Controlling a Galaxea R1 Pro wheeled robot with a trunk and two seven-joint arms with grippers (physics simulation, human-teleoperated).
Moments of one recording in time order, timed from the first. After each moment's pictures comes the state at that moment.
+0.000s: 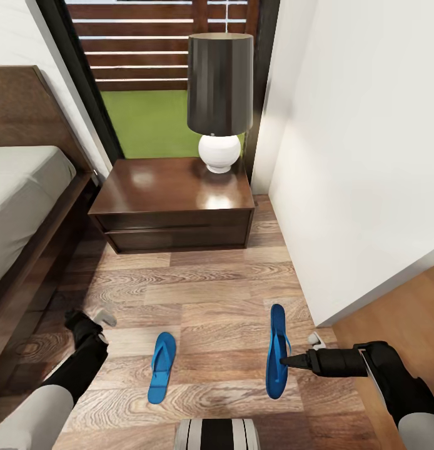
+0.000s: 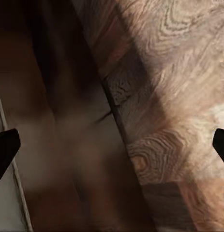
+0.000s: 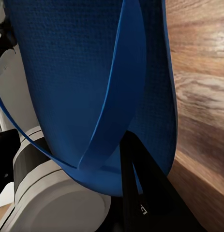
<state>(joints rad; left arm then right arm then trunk) -0.67 0.16 0.01 -0.58 -0.76 0.42 0.36 -0.53 -0.24 -0.20 -0.85 0.29 0.87 1.56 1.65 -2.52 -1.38</state>
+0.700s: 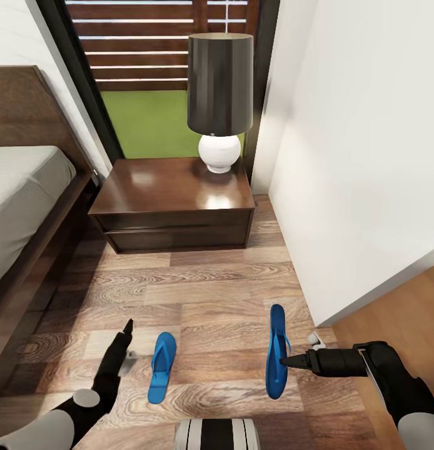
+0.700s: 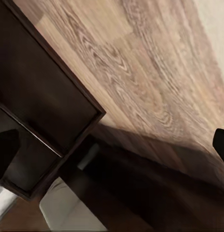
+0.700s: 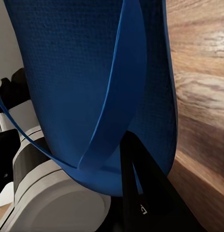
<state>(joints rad) -0.65 0.17 -0.68 -0.29 -1.31 0.44 0.40 -0.53 -0.24 -0.20 -0.85 0.29 0.87 1.56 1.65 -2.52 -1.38</state>
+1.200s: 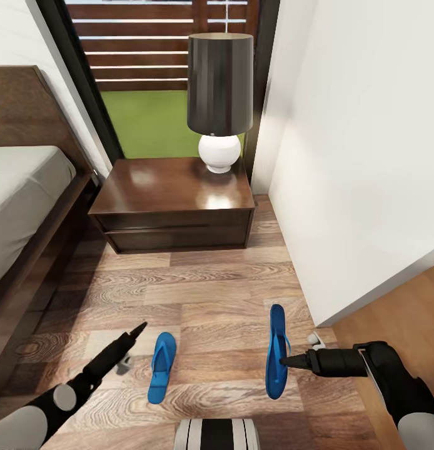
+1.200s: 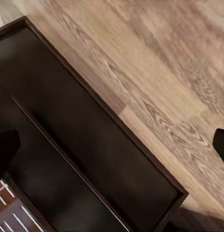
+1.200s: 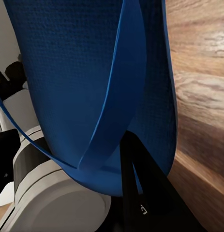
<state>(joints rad) -0.66 0.30 -0.69 -0.32 -1.66 0.07 0.66 -0.53 -0.24 -0.20 -0.85 0.29 0.87 1.56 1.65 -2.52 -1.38</state>
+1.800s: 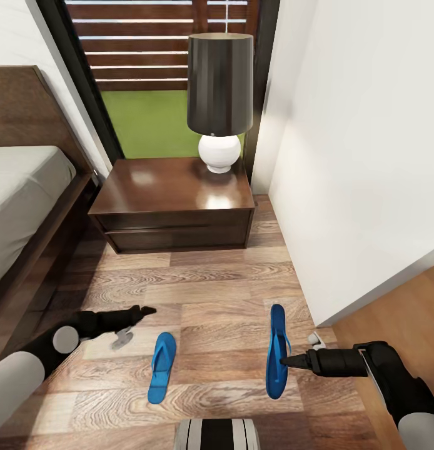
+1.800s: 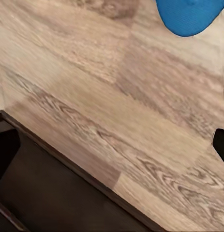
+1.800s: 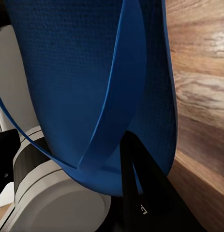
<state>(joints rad) -0.84 0.40 -0.68 -0.64 -1.84 -0.59 0.14 -0.53 -0.24 -0.20 -0.85 0.29 0.87 1.56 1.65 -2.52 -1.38</state>
